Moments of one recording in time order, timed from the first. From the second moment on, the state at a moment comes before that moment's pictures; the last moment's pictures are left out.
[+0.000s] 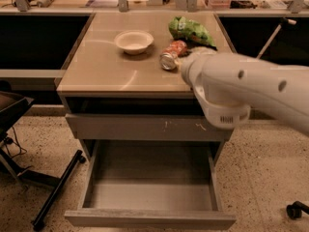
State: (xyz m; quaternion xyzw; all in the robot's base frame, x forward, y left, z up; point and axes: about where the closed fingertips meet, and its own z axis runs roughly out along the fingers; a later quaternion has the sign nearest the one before) arm 0.648 -0.113 0.898 -0.22 0.78 -0.11 0.57
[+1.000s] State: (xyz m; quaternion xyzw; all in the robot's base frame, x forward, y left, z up) arm 0.732 -0.165 0.913 -0.15 0.80 -0.14 0.57
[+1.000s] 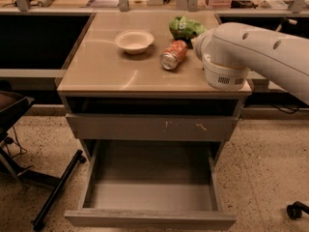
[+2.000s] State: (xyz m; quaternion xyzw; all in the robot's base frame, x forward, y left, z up) arm 0.723 -0.204 0.848 -0.13 0.83 -0.12 0.53
